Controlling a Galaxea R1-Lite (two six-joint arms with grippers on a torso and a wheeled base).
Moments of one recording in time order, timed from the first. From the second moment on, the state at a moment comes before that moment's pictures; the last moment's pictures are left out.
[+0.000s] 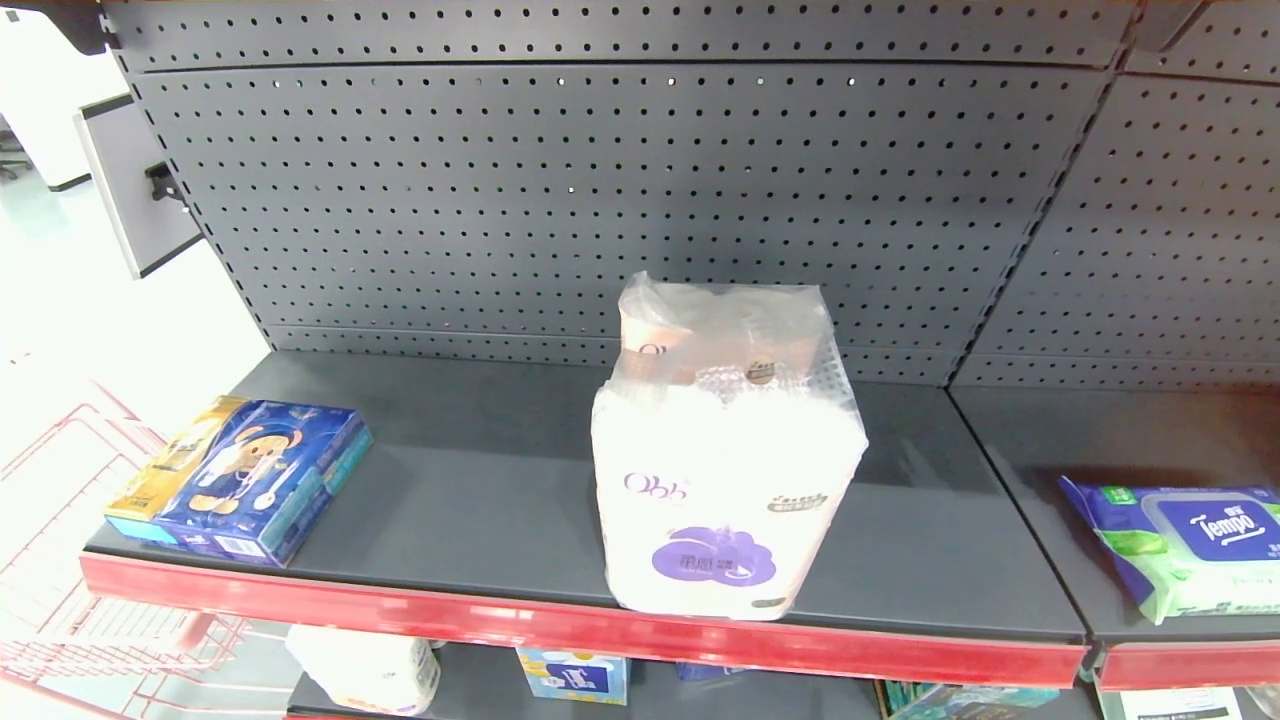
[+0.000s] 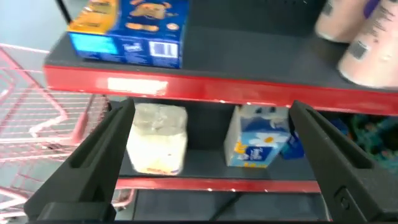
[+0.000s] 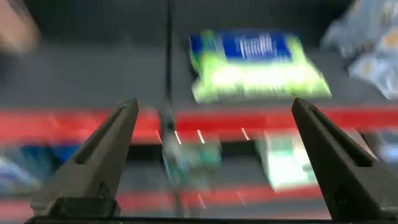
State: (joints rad) left arm 0.00 0.03 -0.11 0.15 -0.03 -0.06; right arm 0.06 0.12 -0.07 -0.05 -0.21 -0.02
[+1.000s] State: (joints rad) left arm 0.00 0.00 -0.03 -0.01 -0.05 0.01; right arm 0.00 0.00 0.00 0.00 -0.03 0.00
